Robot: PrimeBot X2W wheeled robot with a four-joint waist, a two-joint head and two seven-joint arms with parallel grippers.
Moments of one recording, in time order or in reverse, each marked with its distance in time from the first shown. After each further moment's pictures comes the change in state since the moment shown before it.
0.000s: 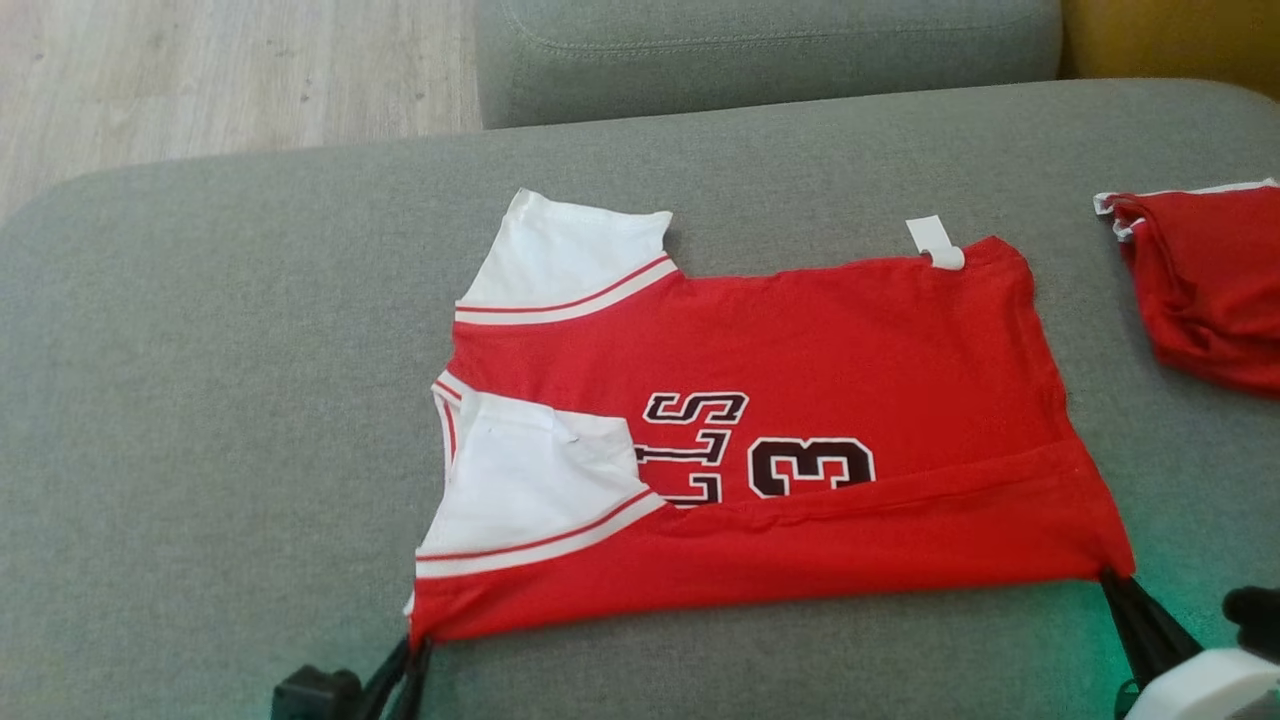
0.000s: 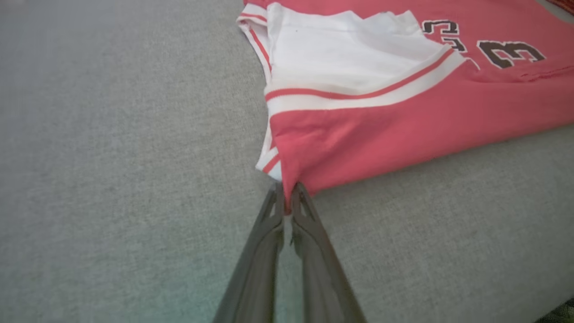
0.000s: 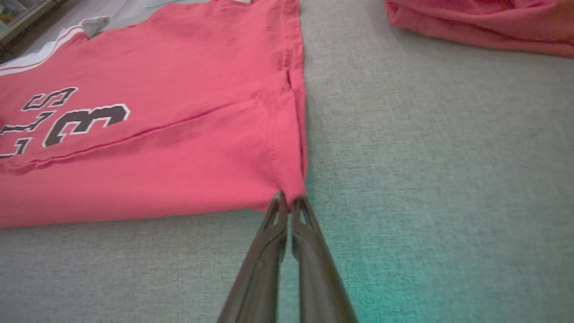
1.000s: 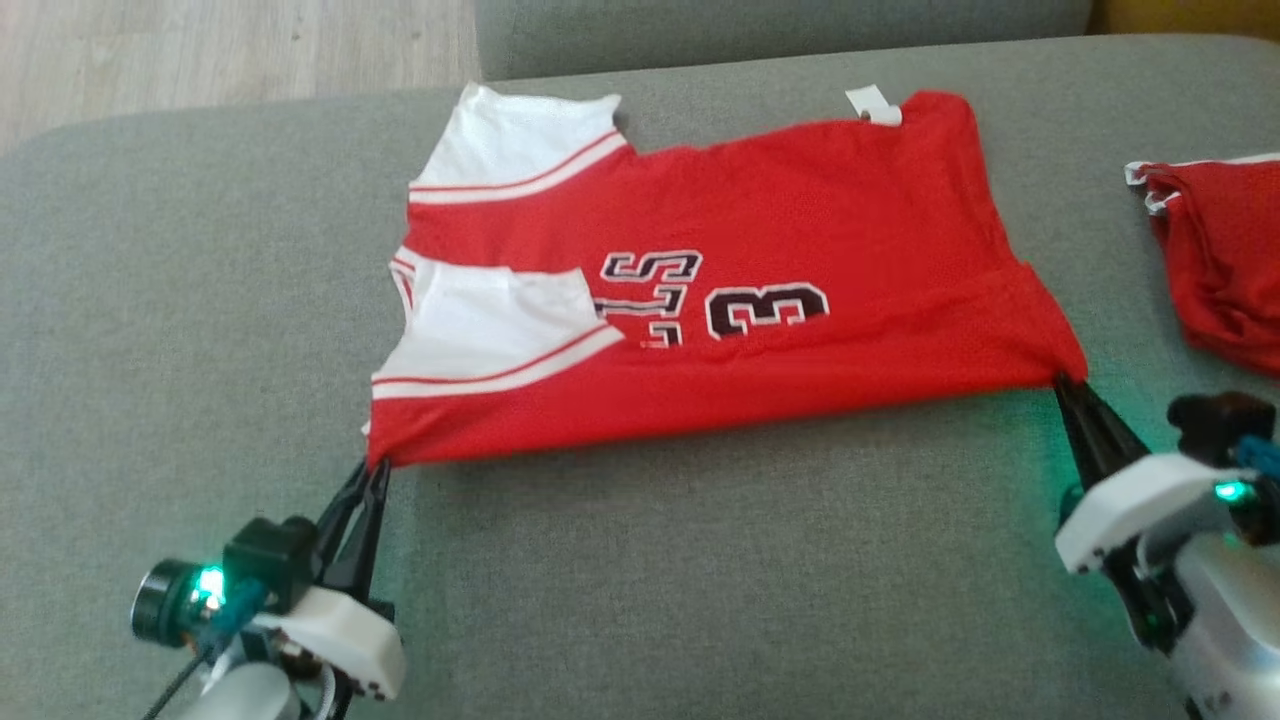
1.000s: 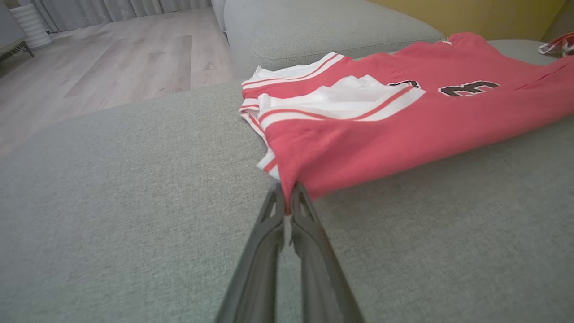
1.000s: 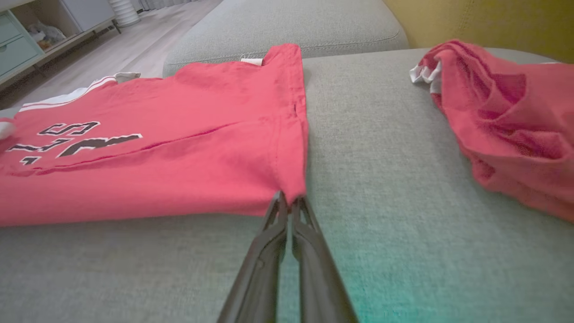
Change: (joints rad) left arm -0.247 -0.024 0.072 0.124 0.068 -0.074 -0.082; right arm -0.552 -0.007 0.323 0.455 0.107 0.000 -0.217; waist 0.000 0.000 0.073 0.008
